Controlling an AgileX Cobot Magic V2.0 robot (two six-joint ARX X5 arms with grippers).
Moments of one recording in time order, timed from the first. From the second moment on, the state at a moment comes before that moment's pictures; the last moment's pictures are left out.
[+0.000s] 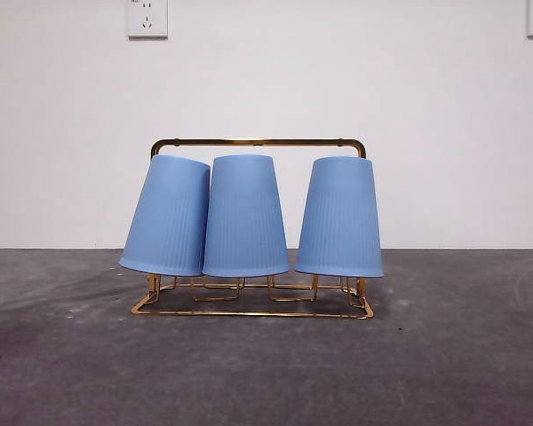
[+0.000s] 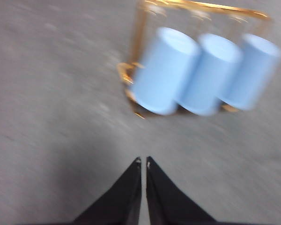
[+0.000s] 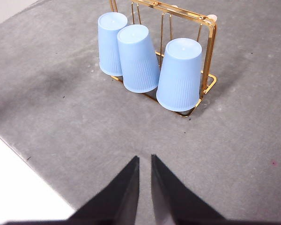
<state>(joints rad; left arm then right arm) -0.41 0.39 0.69 -0.80 0.00 -0.24 0.84 0.45 0.91 -0.98 0.08 0.26</state>
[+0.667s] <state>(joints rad) -0.05 0.00 0.07 -0.19 -0.01 -0.01 0.84 0.45 0.91 -0.98 0.08 0.26</state>
